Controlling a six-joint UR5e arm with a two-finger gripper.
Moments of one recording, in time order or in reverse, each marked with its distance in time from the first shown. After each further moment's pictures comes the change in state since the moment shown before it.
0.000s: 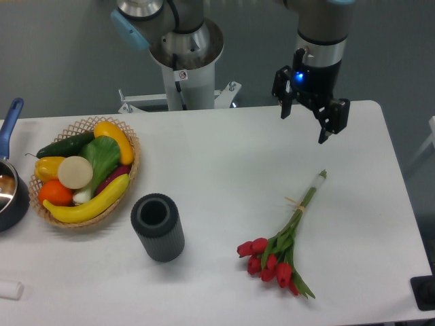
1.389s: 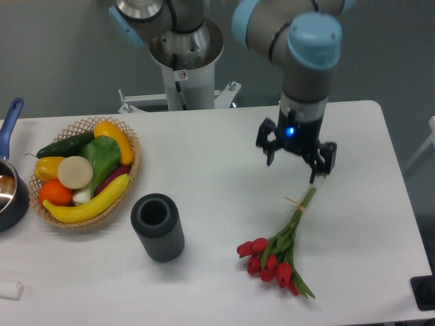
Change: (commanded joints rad) arm -0.100 -0.244 -0.035 0.281 0.000 -0.433
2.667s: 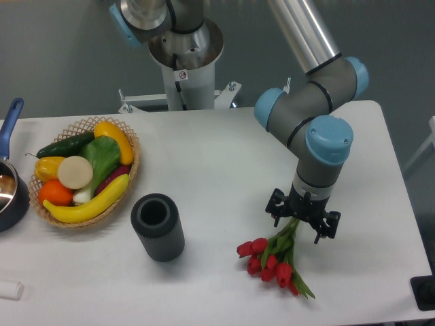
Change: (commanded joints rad) arm 0.002 -0.220 0.063 0.126 -0.049 -0.046
